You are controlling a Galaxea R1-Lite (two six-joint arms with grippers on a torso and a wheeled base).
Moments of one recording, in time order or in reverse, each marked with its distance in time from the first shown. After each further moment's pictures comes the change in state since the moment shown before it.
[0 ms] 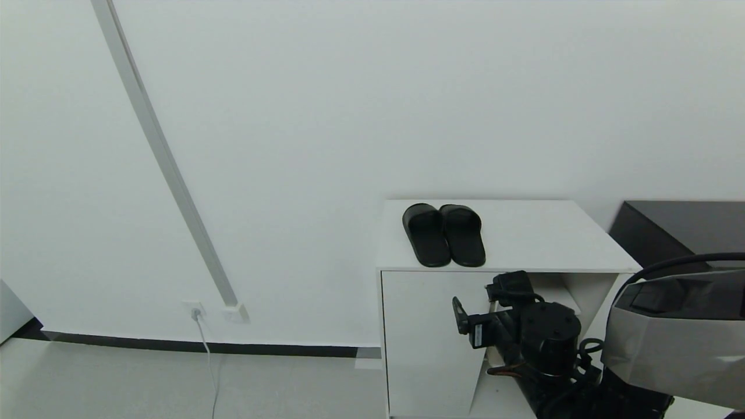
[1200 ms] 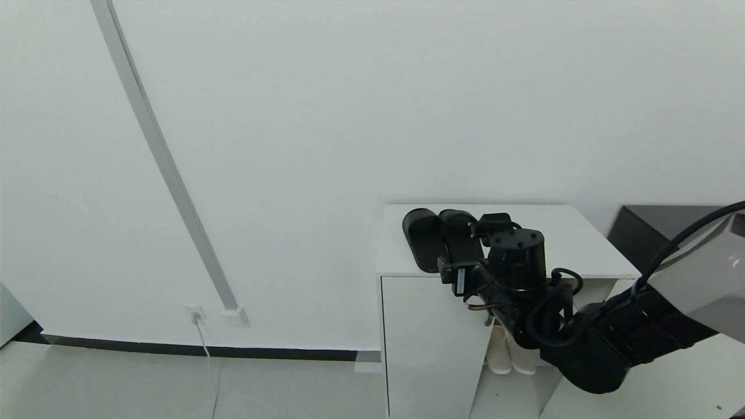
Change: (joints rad) left arm 0.000 0.000 0.000 0.000 0.000 0.002; right arm -0.031 -0.158 -0.406 0.676 0.046 0.145
